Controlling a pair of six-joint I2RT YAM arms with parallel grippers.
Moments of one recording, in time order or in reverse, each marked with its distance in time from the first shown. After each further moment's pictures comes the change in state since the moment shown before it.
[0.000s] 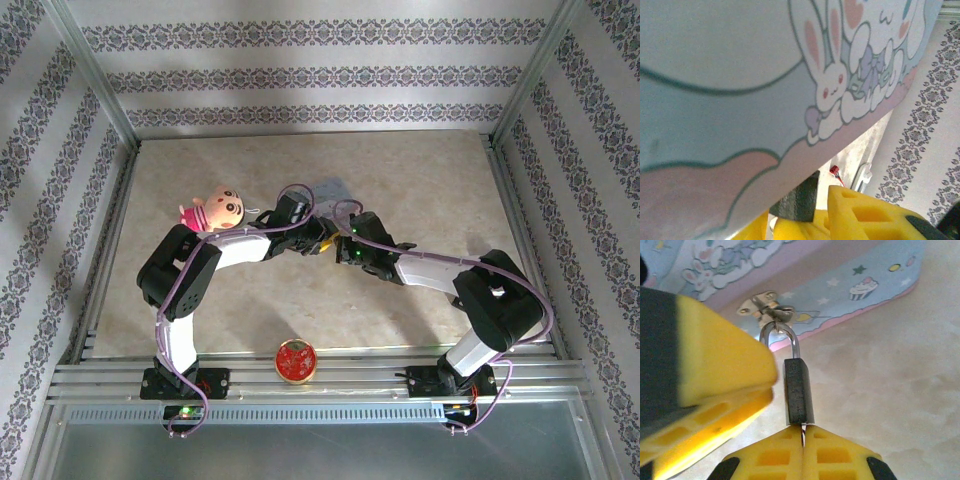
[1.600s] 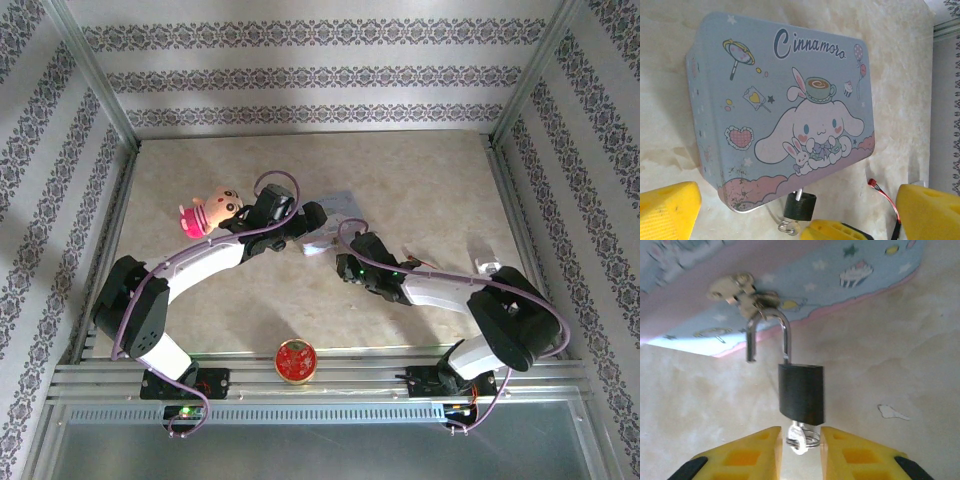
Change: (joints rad) left arm -0.001 -0.318 -0.027 -0.322 -0.328 0.375; right arm 0.085 -0.135 -0.138 -0.026 0.090 0.113
